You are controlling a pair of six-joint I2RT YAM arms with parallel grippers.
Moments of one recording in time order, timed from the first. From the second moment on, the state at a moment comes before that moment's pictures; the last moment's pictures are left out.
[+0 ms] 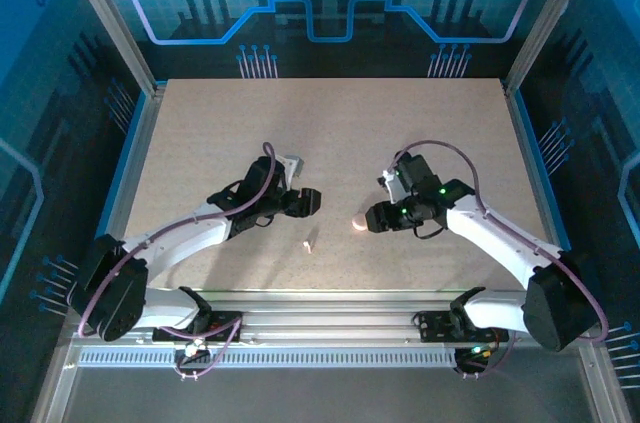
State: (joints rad) left arm -0.58 1.33 0.76 -0.16 0.13 -0.43; right arm 0.50 1.25 0.84 -0.71 -0.29 0.32
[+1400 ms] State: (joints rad) left arm -0.42 1.47 0.76 -0.28 0.17 -0.56; right arm 0.60 1.88 1.25 -0.84 -0.10 0.38
